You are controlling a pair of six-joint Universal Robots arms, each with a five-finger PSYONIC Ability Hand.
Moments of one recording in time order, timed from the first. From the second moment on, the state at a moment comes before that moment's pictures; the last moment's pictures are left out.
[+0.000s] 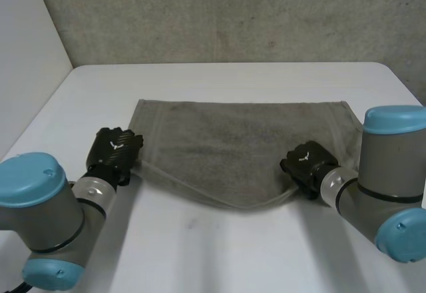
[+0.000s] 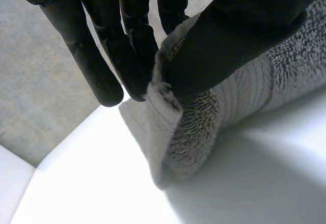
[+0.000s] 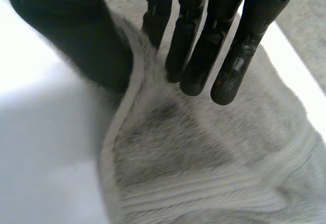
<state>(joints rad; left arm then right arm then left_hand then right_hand) 4.33 -1.94 -1.91 3.70 -1.59 3.59 1.96 -1.07 1.57 0.05 1.44 2.43 1.21 1.22 1.22 1.22 1.04 0.80 0.93 0.93 0.93 0.78</state>
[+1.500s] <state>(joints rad) 4.46 -1.77 -2.03 3.71 -1.58 3.59 1.50 -1.20 1.96 -0.20 1.10 2.41 1.21 1.22 1.22 1.22 1.04 0.58 0.67 0.68 0.68 0.44</state>
